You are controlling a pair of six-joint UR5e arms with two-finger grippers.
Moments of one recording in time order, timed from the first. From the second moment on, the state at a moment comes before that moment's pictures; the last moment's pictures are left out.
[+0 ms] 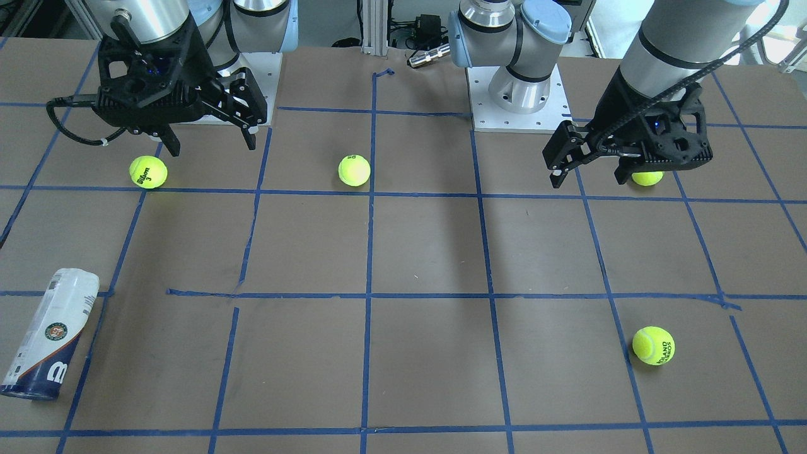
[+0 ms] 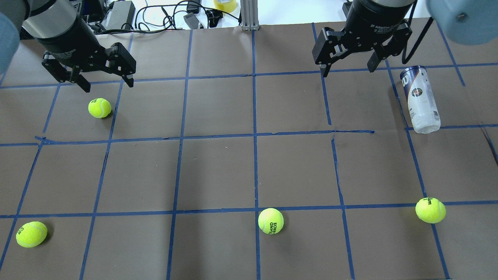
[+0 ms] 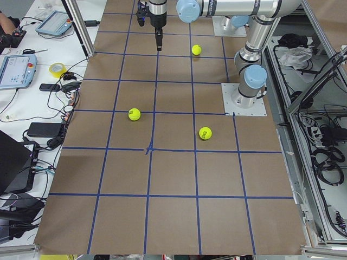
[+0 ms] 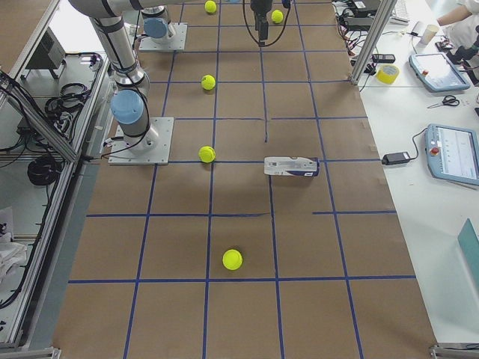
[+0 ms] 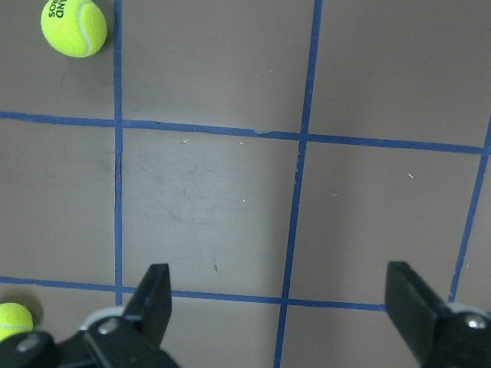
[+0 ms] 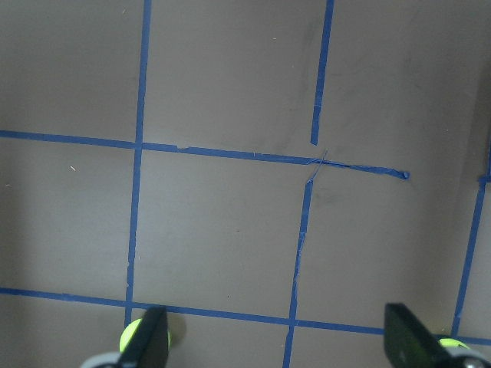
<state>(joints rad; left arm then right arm) -1.48 -1.59 -1.54 -1.56 1.58 0.00 1.65 -1.53 1.43 -1.50 -1.53 -0.02</state>
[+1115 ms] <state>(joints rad) -1.48 -1.59 -1.54 -1.56 1.58 0.00 1.53 -1.53 1.43 -1.53 -1.53 -0.05</state>
